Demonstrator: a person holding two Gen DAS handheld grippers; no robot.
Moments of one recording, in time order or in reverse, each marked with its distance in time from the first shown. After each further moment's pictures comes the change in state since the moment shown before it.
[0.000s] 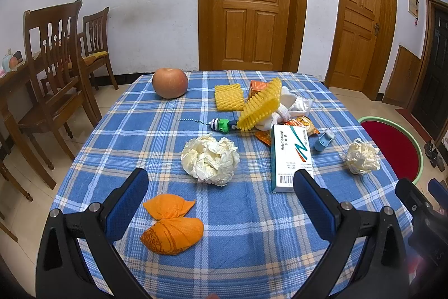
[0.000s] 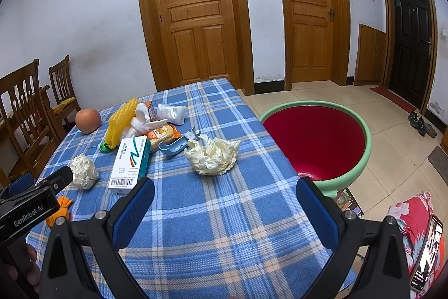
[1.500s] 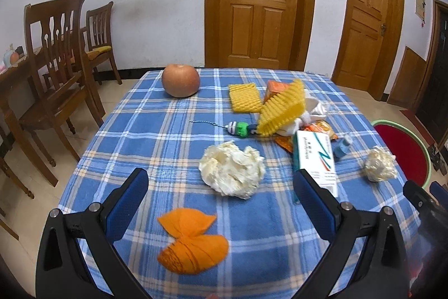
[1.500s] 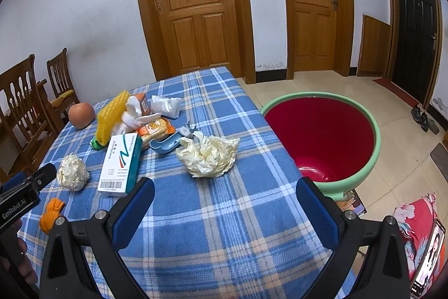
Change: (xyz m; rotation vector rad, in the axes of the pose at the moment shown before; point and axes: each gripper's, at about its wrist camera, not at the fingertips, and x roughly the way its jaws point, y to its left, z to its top) left arm 0.023 0.023 0.008 -0.022 0.033 0.022; right arm 0.028 -0.004 0.008 0.001 0.084 0.004
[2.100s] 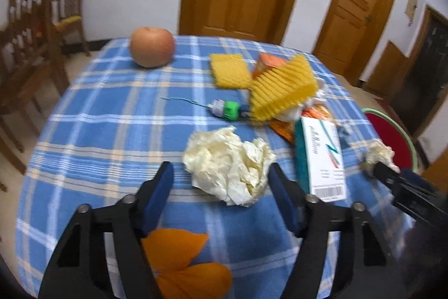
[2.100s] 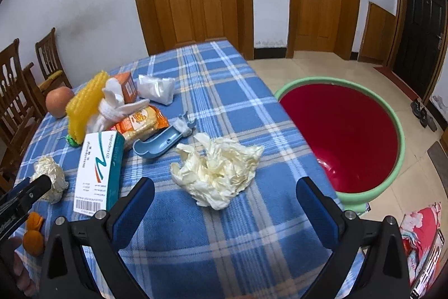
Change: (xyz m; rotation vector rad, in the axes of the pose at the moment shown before) left arm 0.064 0.014 0.008 -0.024 0.164 -0.213; right arm 0.065 0.020 0.022 -0.010 0.153 -0.043
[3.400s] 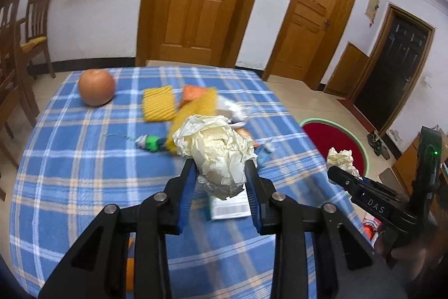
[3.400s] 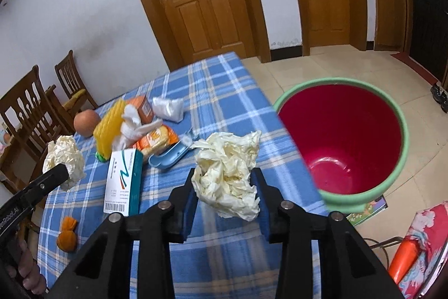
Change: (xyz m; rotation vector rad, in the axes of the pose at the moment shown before) left arm -0.046 -0.070 0.020 0.084 -0.077 -0.172; right arm -0.036 -0.043 0.012 0.077 -0.045 0.165
